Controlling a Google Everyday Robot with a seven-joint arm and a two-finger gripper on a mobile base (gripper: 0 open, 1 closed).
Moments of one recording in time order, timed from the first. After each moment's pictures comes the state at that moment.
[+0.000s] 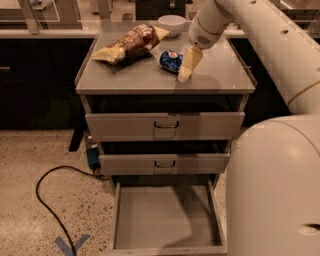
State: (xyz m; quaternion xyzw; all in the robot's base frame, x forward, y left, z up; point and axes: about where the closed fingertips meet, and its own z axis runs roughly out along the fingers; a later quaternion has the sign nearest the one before) arm 0.772 -0.099 0.903 -0.61 0.74 -0.03 0.28
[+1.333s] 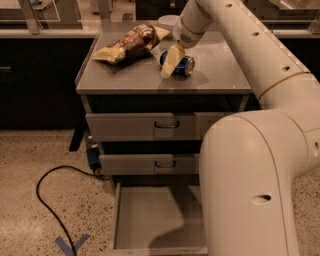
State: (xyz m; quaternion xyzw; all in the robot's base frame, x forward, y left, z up) arm 0.802 -0.052 0.891 -0.58 0.76 0.01 0.29
